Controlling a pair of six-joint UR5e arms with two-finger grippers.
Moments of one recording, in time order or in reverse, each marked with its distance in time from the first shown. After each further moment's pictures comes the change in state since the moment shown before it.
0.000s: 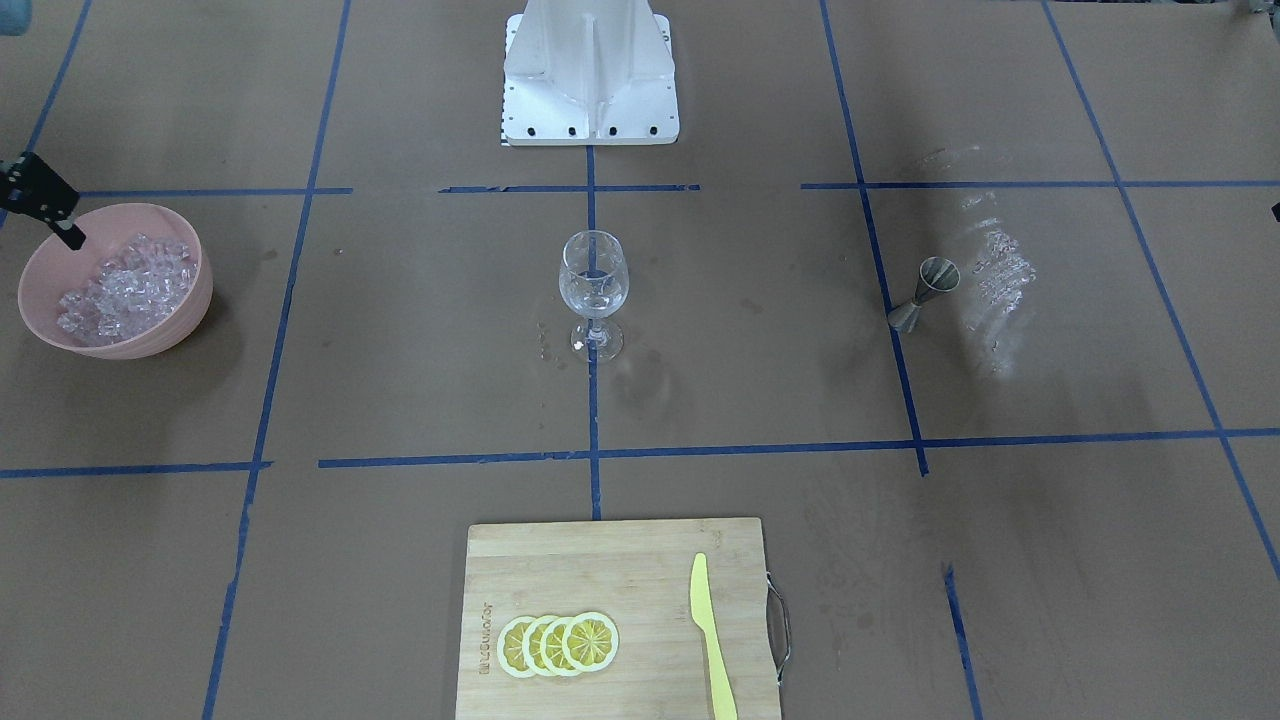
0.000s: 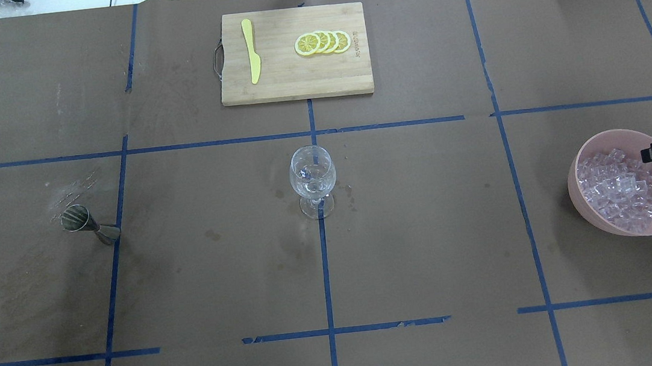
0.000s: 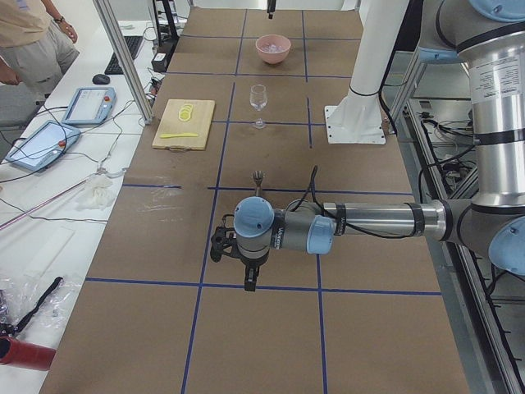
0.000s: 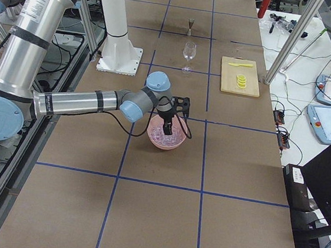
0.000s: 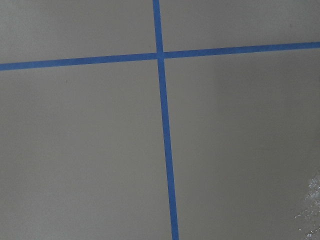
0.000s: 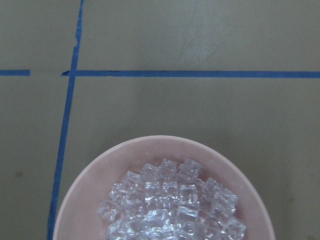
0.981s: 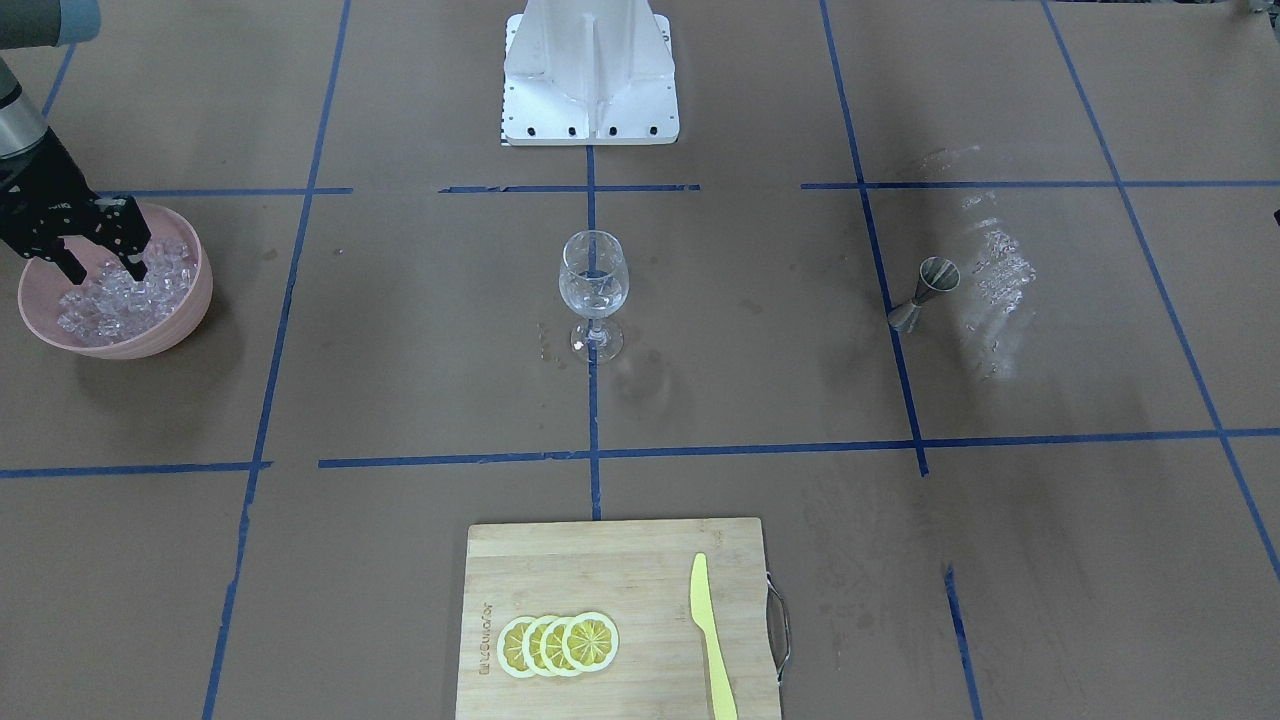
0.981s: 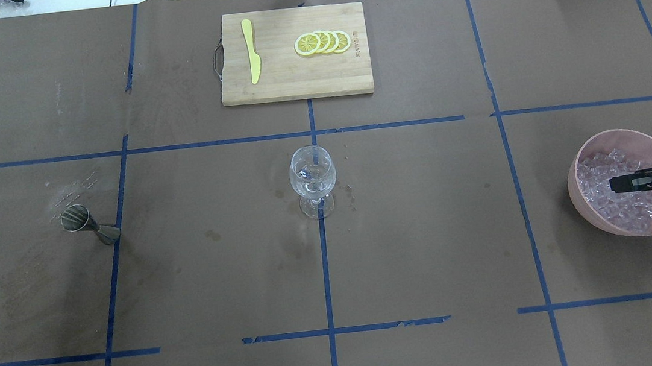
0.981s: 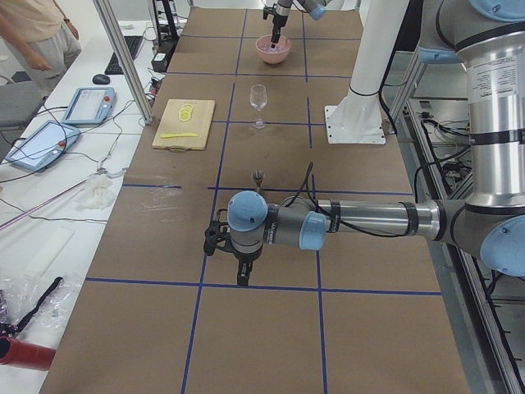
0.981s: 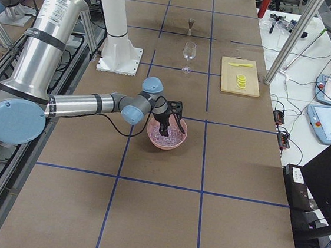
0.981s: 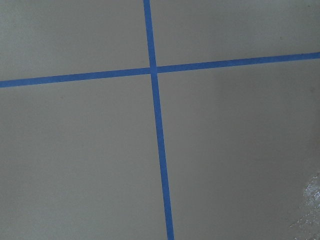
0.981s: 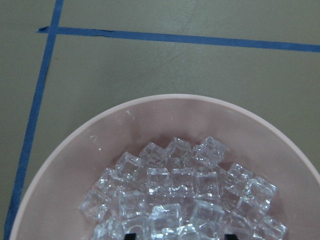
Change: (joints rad) left arm 0.002 -0.016 0.003 -0.002 0.000 0.000; right arm -0.202 -0.001 -0.060 0.048 -0.202 0.070
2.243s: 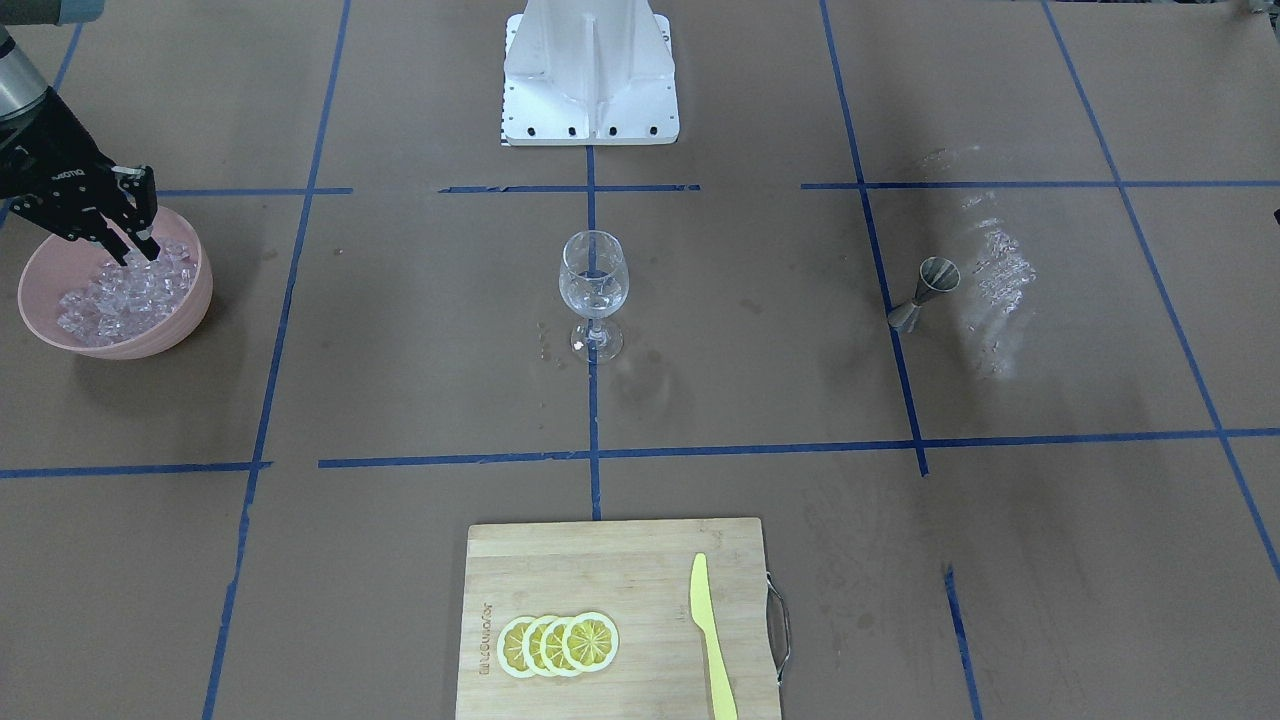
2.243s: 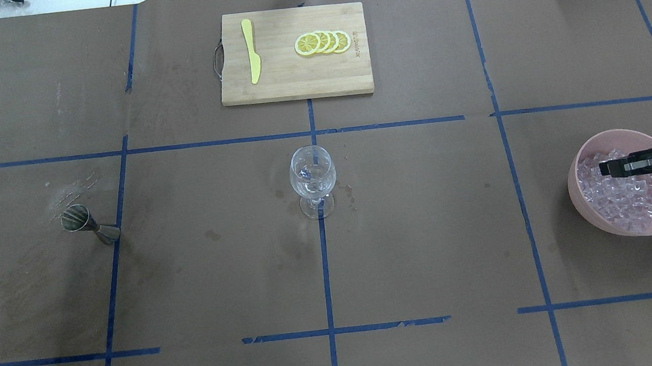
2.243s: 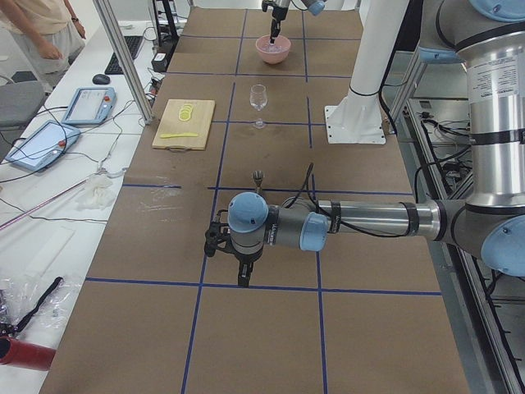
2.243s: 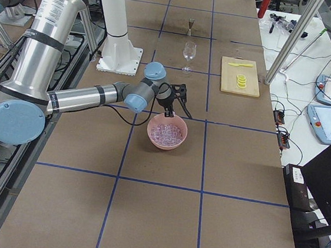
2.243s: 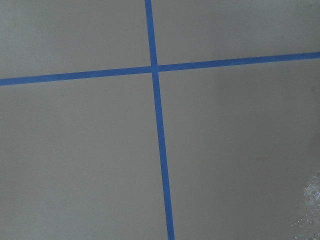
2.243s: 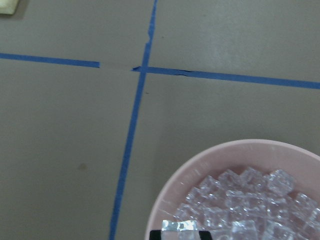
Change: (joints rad) left arm -0.004 0.004 0.001 -0.001 -0.008 -0.002; right arm 0.071 0.054 0.132 -0.044 0.120 -0.052
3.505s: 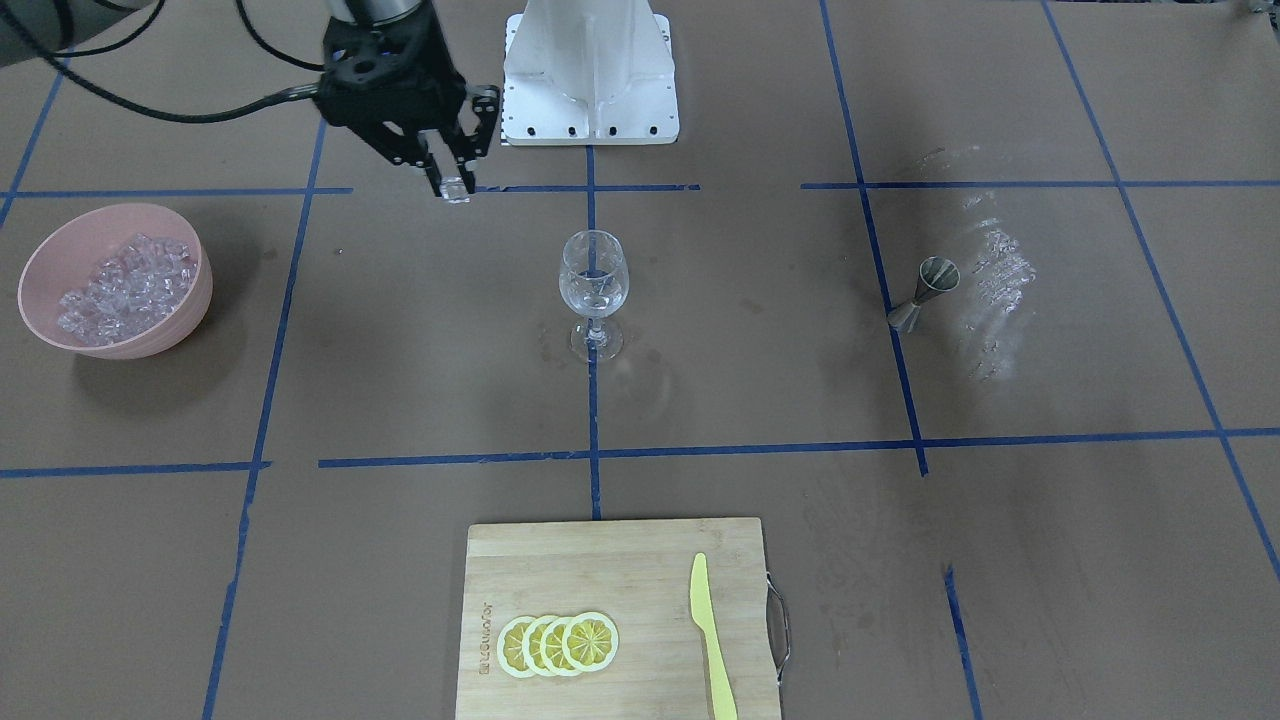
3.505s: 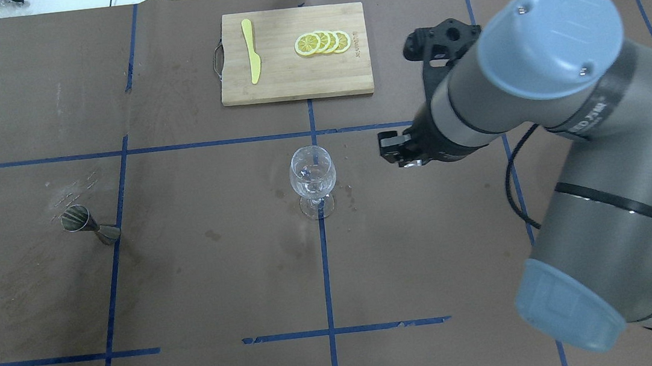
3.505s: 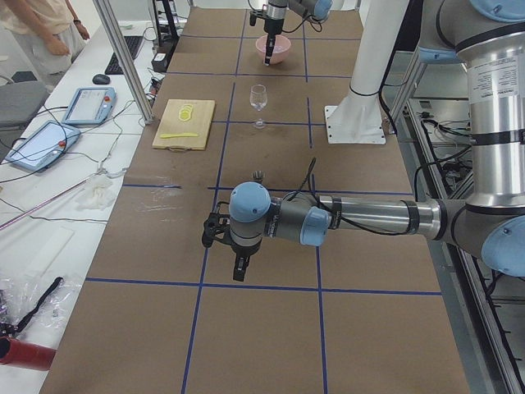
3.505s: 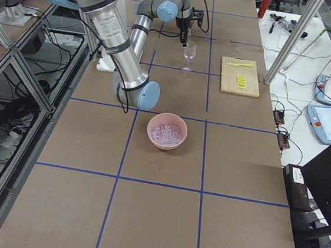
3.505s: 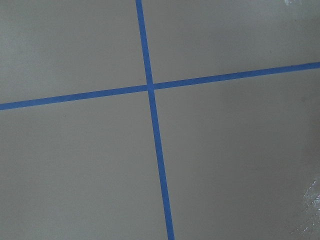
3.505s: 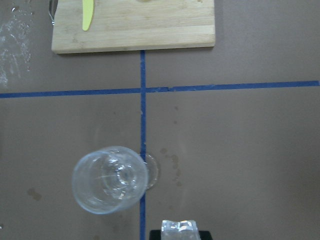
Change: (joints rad) left arm -0.004 -0.001 -0.036 -0.029 0.032 -0.001; right arm -0.276 1.064 -0.044 -1.058 -0.155 0.325
